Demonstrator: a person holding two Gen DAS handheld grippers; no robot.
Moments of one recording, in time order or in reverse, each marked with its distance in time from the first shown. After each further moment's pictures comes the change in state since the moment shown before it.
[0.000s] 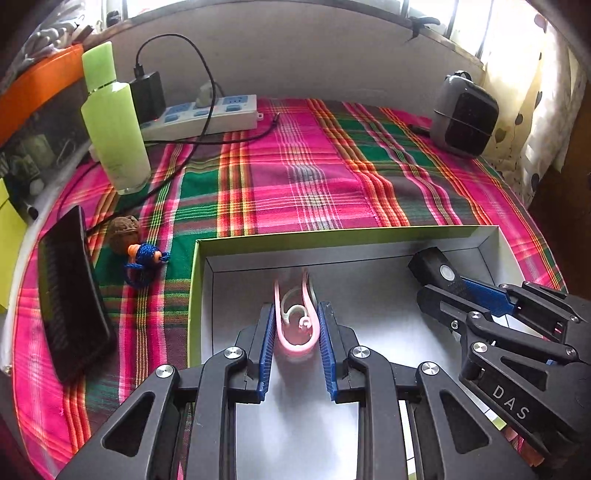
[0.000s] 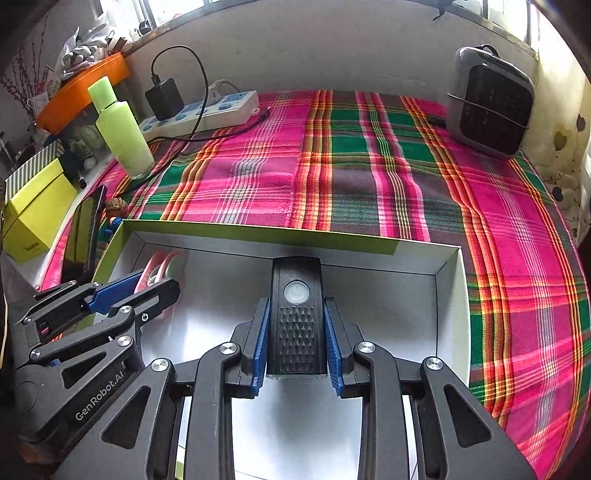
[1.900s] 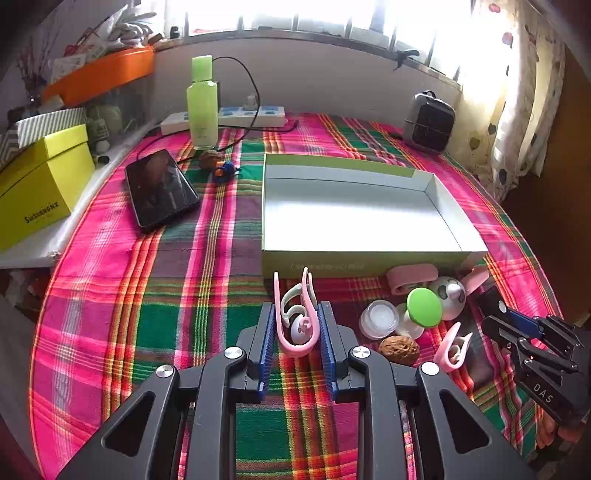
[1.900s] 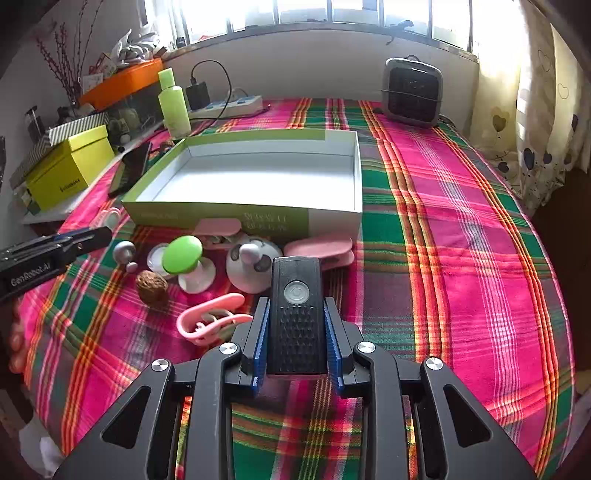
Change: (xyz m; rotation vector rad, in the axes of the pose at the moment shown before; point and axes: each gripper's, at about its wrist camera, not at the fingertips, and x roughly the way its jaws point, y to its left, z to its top) left arm -0.116 0.013 -0.129 -0.050 -0.110 -0.005; right arm -0.114 -0.007 -0.161 -0.026 -0.132 -0.035
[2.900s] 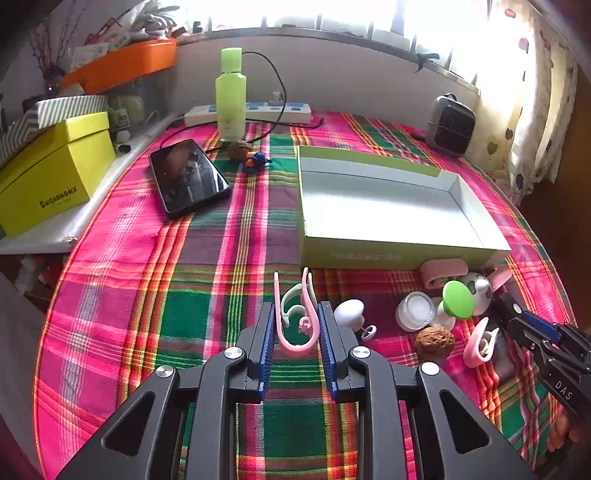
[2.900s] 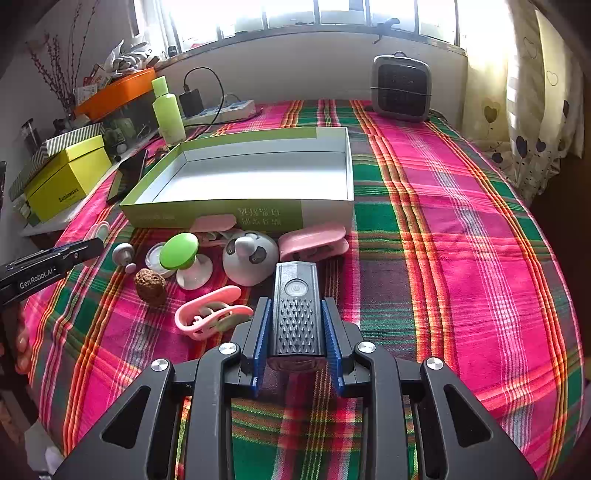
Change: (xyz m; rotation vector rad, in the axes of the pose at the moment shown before) left arm 0.003 0.019 -0.008 -0.029 -0.004 0.054; right arm 0.001 -0.001 -0.010 0.038 -0.018 -0.018
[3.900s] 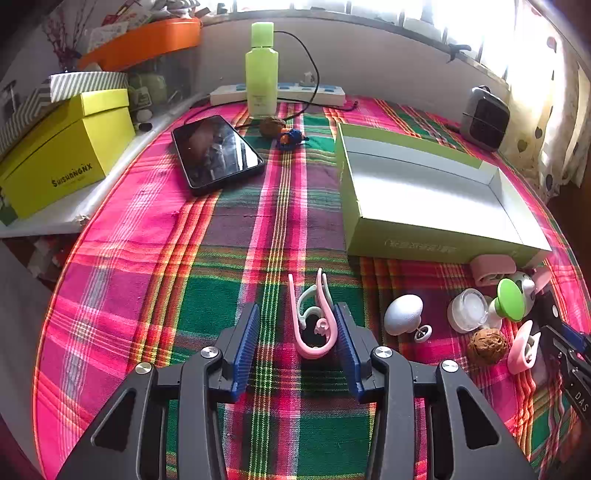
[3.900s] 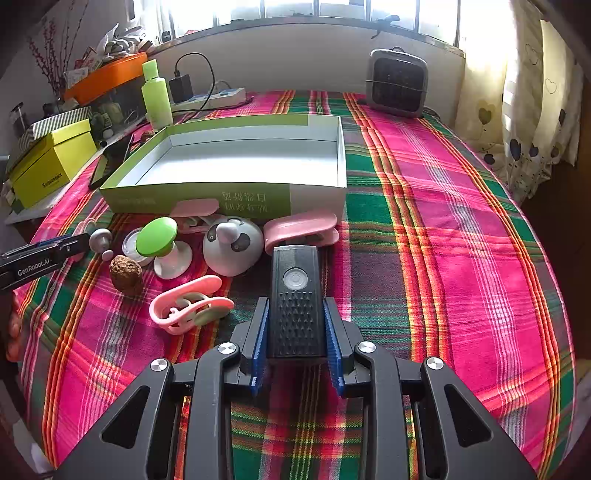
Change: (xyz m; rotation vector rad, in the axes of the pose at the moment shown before) left arm 0.025 0.022 -0.007 -0.042 0.040 0.090; right arm 0.013 -0.002 -0.005 -0.025 0.032 -0.064
